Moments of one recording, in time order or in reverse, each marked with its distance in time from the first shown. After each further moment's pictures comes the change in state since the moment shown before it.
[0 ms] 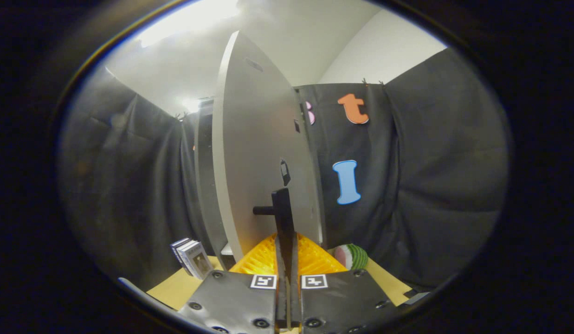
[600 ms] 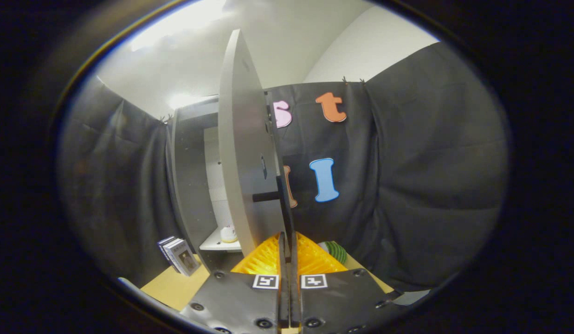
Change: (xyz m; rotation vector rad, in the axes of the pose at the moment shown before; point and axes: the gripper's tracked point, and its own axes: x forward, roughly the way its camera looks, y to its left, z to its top) arm -0.023 -0.062 0.002 0.008 -0.015 -0.047
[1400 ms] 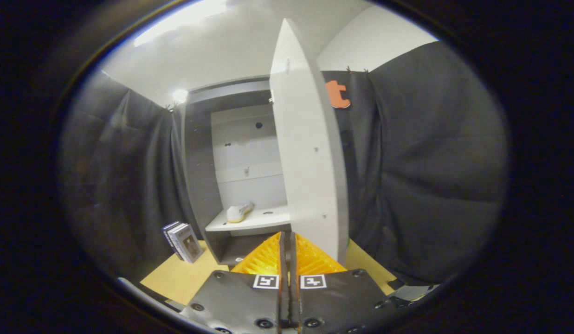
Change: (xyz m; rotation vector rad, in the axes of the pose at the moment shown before) arm -0.024 0.033 -0.075 -0.025 0.130 0.042
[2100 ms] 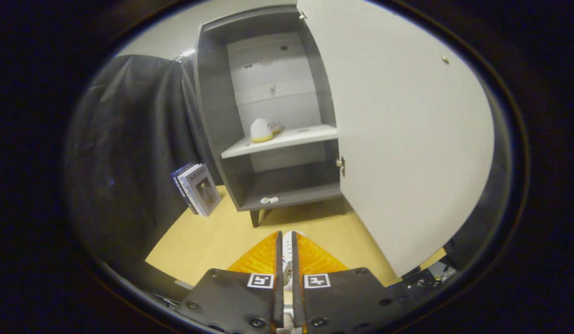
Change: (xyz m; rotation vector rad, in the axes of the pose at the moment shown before) arm 0.066 0.075 -0.213 0.030 0.421 0.102
